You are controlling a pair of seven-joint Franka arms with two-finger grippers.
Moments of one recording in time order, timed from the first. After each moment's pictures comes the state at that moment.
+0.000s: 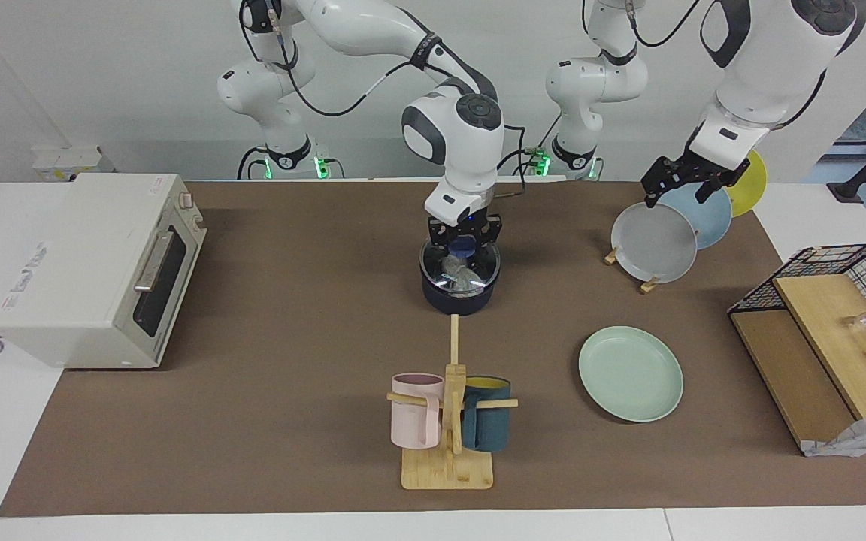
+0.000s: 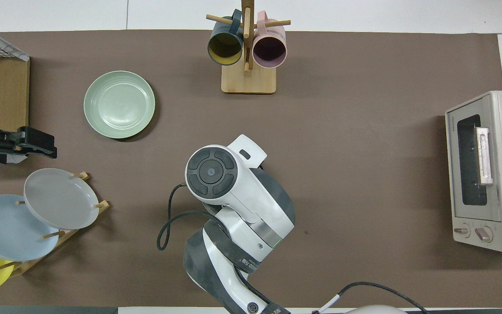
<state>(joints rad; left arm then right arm) -0.02 -0.07 -0.10 -1.70 -0.02 1.57 -0.13 0.77 0.35 -0.03 -1.66 -0.01 2.01 0.71</state>
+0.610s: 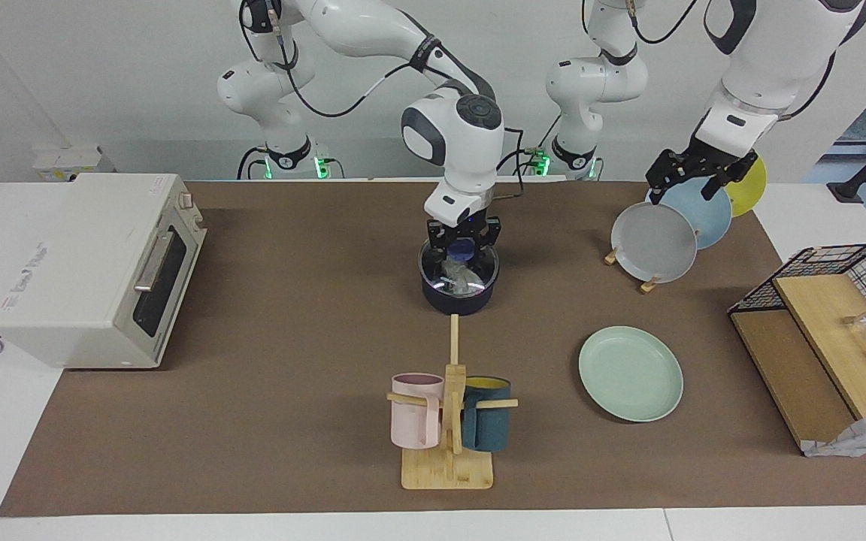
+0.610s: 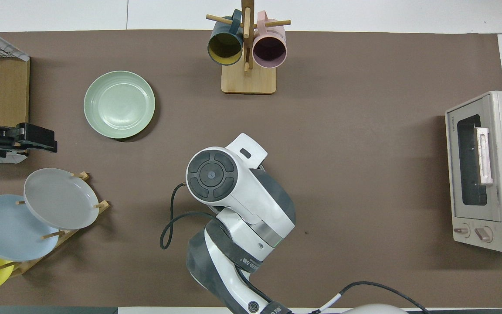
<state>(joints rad) -0.02 -0.07 -0.10 -1.67 -0.02 1.55 -0.13 0.77 0.35 -0.03 -1.67 -0.03 2.02 0.71</state>
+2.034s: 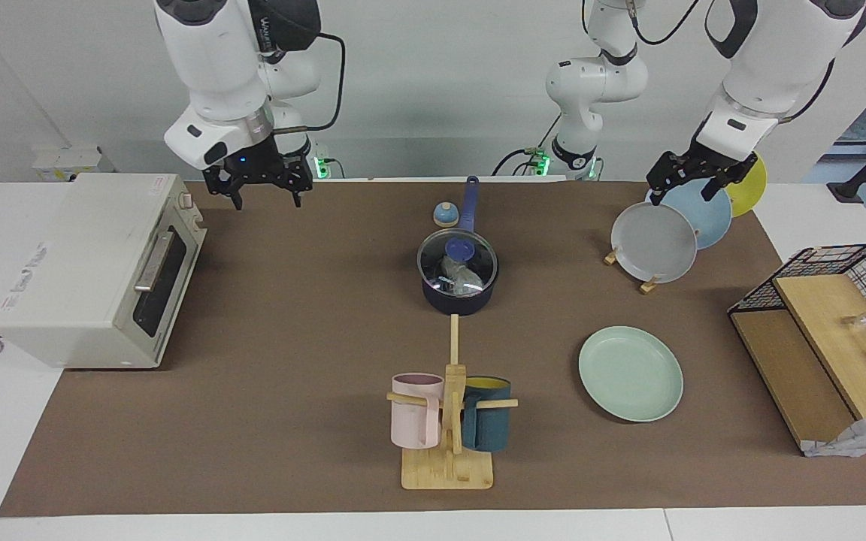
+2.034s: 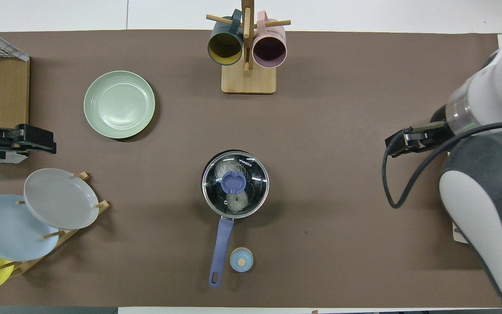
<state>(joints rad) -0.02 -0.07 -0.09 -1.67 -0.02 1.55 -0.13 0.22 0.01 -0.04 -1.61 -0.03 1.49 0.10</state>
